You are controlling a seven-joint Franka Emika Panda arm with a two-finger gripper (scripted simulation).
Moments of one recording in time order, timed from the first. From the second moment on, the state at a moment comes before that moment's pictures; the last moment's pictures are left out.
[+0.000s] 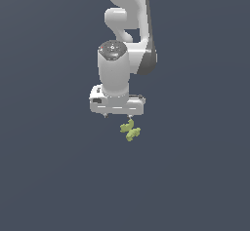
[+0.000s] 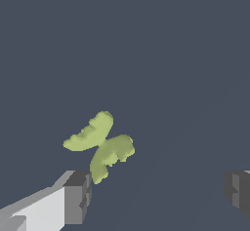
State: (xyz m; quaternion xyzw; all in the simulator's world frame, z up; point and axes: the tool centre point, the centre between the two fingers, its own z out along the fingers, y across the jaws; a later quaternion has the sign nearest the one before) arm 0.006 -0.030 0.166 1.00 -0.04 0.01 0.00
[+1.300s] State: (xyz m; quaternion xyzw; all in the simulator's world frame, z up) arm -0.005 0.003 0.142 1.00 0.04 -0.01 0.00
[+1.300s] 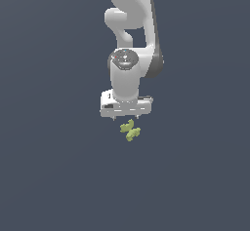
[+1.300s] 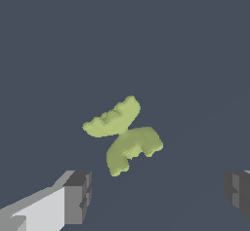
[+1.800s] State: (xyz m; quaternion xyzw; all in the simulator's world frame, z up) arm 0.000 0.015 0.115 0.99 0.17 -0.01 0.00
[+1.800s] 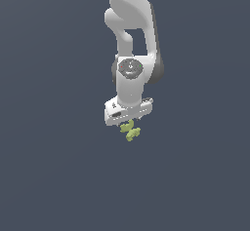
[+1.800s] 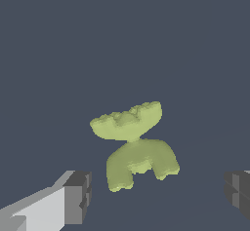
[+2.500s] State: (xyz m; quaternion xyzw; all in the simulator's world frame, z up) arm 0.002 0.028 0.091 0.96 0.29 0.00 0.00
